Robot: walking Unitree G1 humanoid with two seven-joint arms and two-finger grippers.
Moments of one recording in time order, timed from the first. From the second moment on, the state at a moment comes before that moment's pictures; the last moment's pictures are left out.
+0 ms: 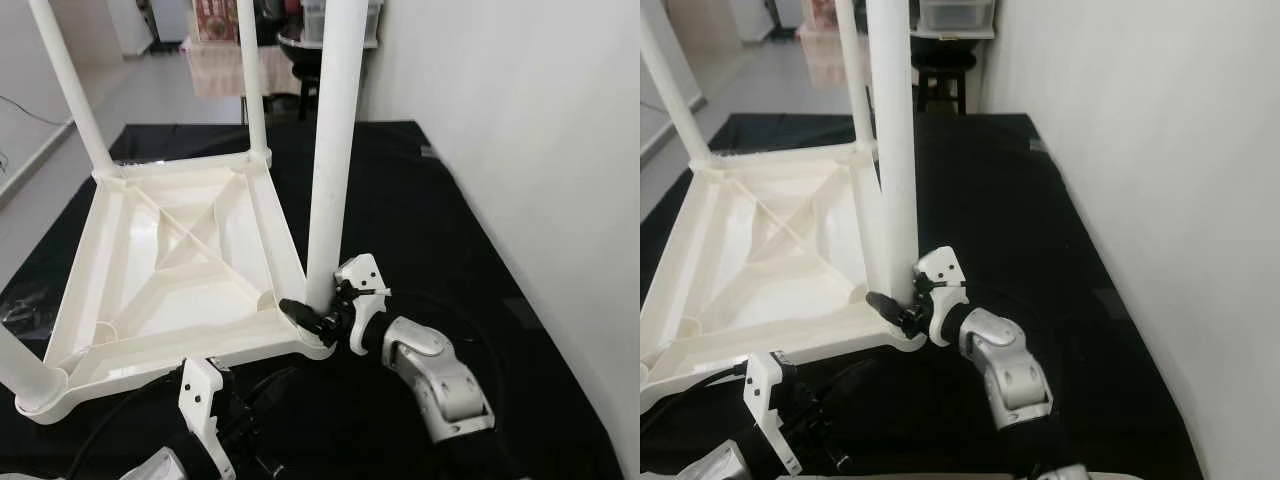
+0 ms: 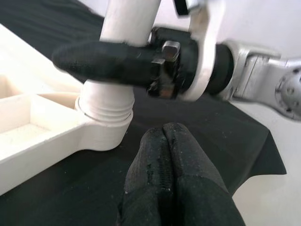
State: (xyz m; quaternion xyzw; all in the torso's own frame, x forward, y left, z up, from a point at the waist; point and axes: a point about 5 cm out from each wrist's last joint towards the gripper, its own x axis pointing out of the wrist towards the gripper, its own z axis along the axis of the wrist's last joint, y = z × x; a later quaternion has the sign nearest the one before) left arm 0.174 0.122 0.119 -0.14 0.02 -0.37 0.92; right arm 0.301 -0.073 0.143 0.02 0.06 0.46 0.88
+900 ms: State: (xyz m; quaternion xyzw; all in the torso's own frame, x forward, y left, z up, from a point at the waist) left arm 0.176 0.119 0.112 -0.14 0.03 -0.37 0.92; right arm 0.344 -0.112 0.193 -0.01 0.02 0.68 0.73
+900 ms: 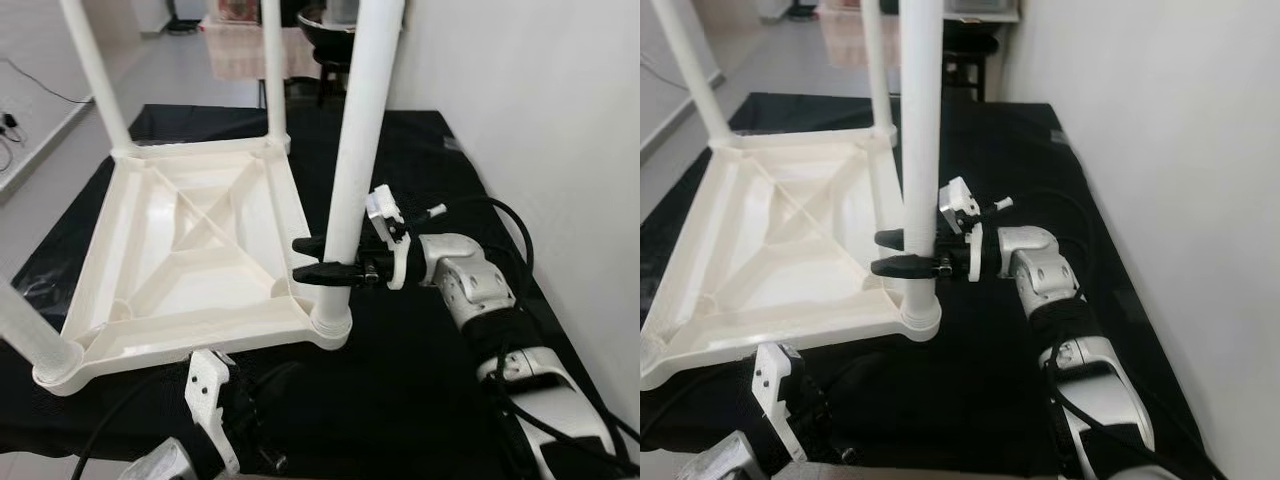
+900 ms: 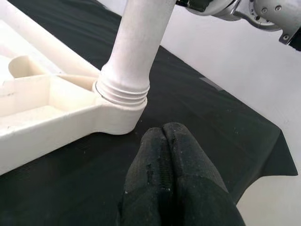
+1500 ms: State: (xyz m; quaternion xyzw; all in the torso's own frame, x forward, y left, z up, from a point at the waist) left arm 0.170 0.121 0.112 -0.14 0.03 -0.37 0.92; right arm 0.306 -0.099 0.155 0.00 0.01 0.30 0.95
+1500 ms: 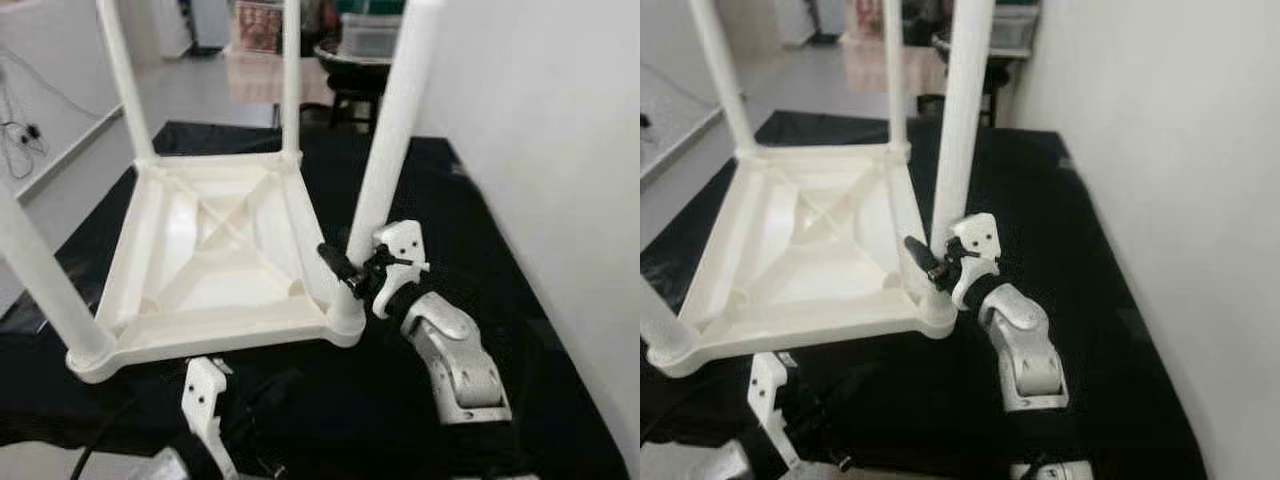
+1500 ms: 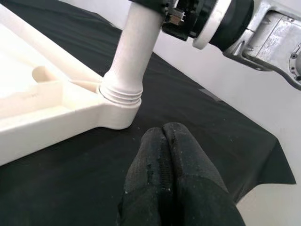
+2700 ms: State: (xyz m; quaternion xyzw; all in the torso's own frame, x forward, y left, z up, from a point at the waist) left arm 0.176 0.118 0.115 -0.13 0.02 -0.36 0.92; right arm 0.348 -0.093 0.180 0.00 0.03 0.64 0.76
